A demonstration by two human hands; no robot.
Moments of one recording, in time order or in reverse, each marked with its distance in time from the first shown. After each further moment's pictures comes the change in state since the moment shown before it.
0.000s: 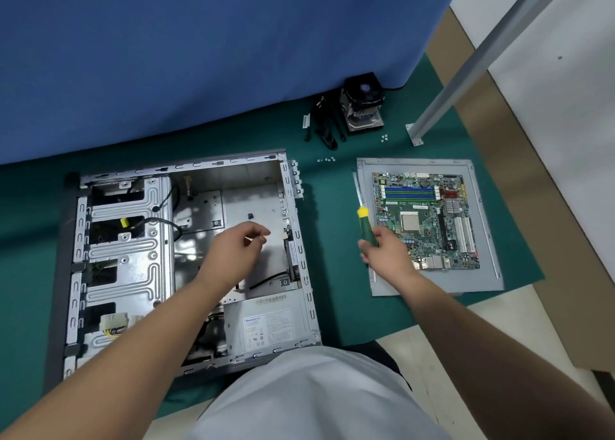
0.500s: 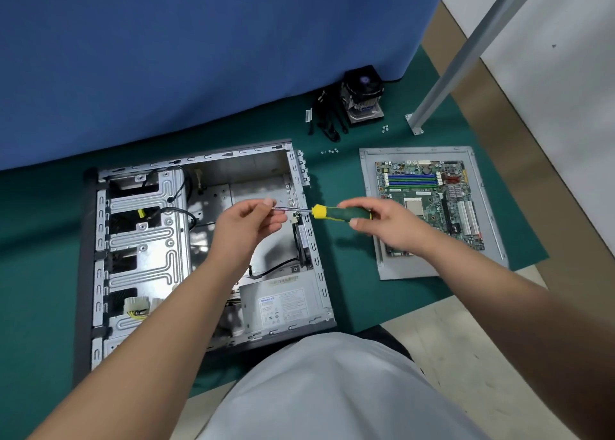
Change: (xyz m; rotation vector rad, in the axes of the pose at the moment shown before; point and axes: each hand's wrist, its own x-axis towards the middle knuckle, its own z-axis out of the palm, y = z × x) left_hand -0.014 0.026 -0.007 -0.947 0.018 -0.199; right_hand -0.043 -0.059 -0.034 -0.054 -0.336 -0.454
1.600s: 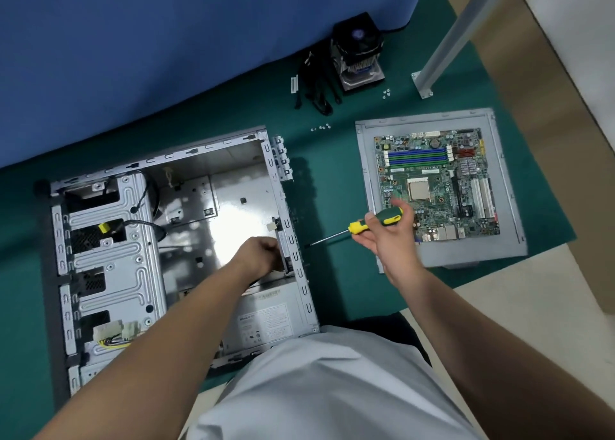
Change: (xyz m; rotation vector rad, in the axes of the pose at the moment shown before) left_hand 0.049 -0.070 0.015 0.912 -0.151 -0.355; right_hand 0.018 0.090 0.049 0.981 0.577 0.329
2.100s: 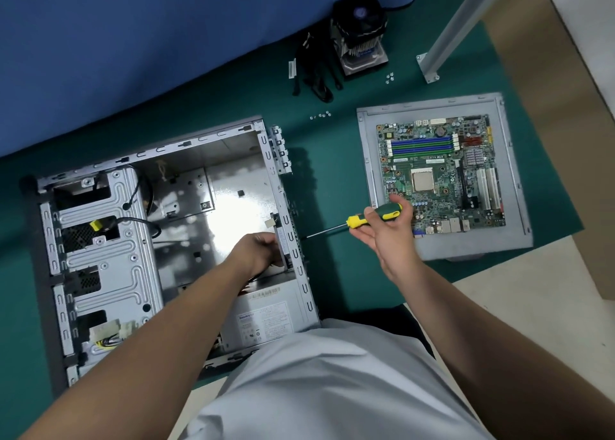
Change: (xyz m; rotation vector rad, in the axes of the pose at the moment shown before) left_hand 0.005 -0.011 0.000 0.001 -0.034 0.002; right_hand 0.006 0.010 0.003 0.043 0.031 0.065
